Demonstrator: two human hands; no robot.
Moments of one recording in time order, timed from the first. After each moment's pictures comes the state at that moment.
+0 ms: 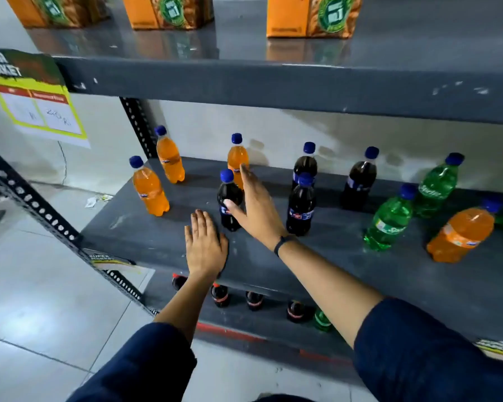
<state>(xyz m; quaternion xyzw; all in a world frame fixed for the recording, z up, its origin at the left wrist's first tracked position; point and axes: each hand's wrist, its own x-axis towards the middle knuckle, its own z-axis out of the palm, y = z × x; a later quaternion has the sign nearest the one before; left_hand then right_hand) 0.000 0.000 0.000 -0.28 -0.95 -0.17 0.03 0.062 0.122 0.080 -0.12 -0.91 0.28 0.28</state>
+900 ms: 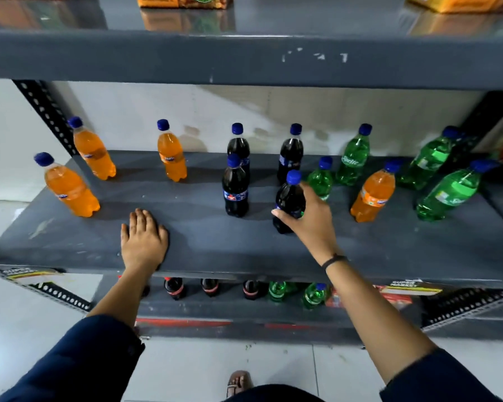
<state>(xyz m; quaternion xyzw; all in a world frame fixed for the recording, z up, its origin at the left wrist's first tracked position) -0.003 0.003 -0.007 -0.28 -0.95 -0.11 0.00 0.258 0.207 0.068 -0.34 -0.83 0.29 0.34</state>
